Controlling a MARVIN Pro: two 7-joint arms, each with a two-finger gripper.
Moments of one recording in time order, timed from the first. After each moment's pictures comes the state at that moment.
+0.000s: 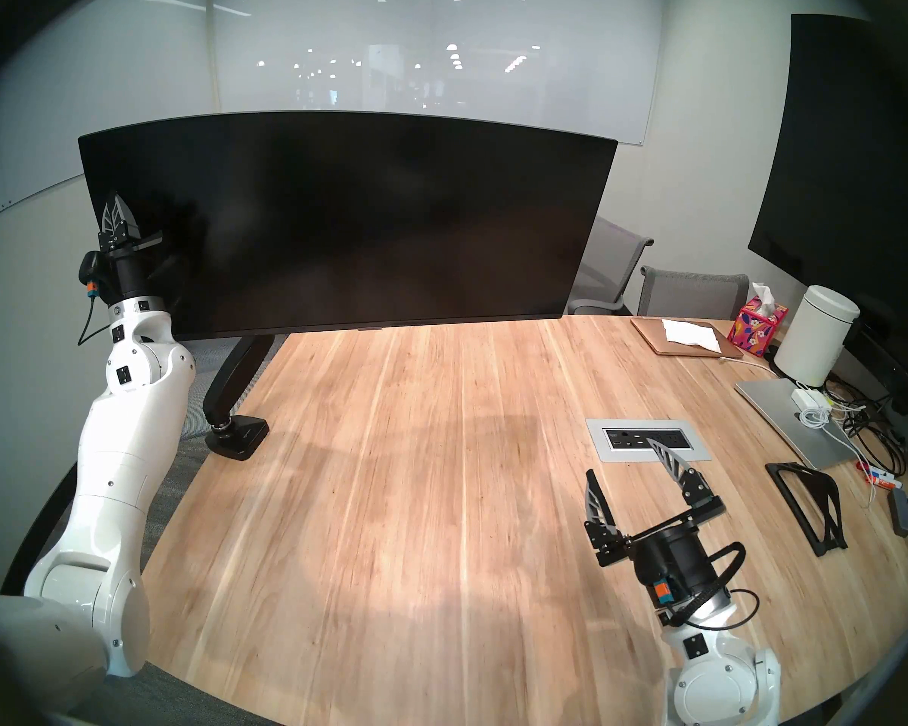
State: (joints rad) left arm 1.06 -1.20 -1.65 -1.30 -0.48 -0.75 0.09; right arm -2.22 -1.63 1.95 -2.12 -0.60 -0.67 0.17
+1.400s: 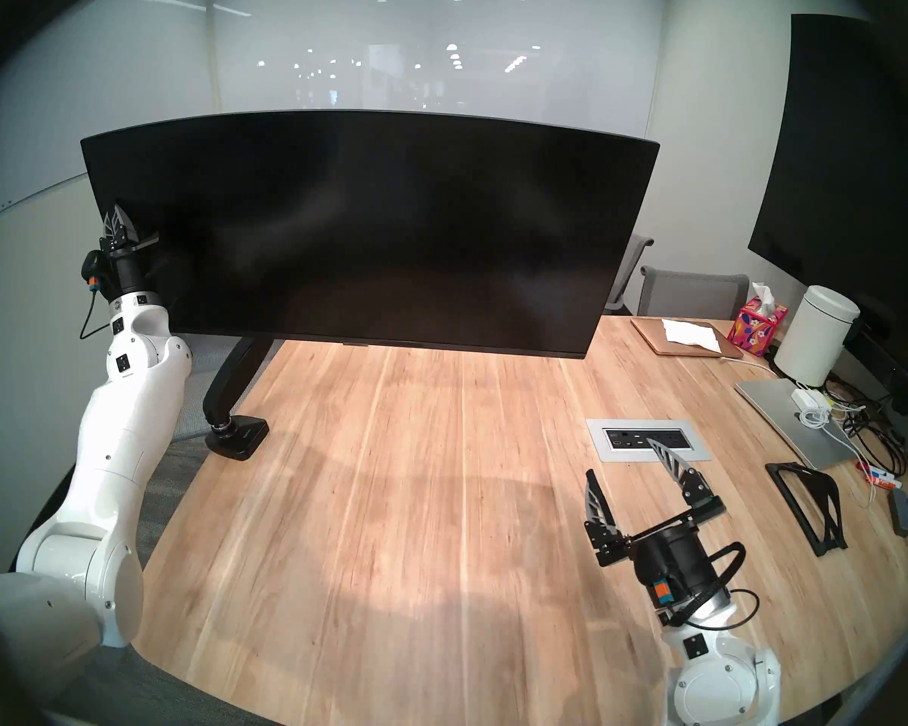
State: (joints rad) left arm 0.95 -1.17 -1.63 -1.11 -0.54 -0.73 0.10; right arm -2.22 -1.63 1.95 -2.12 -0.60 -0.67 0.17
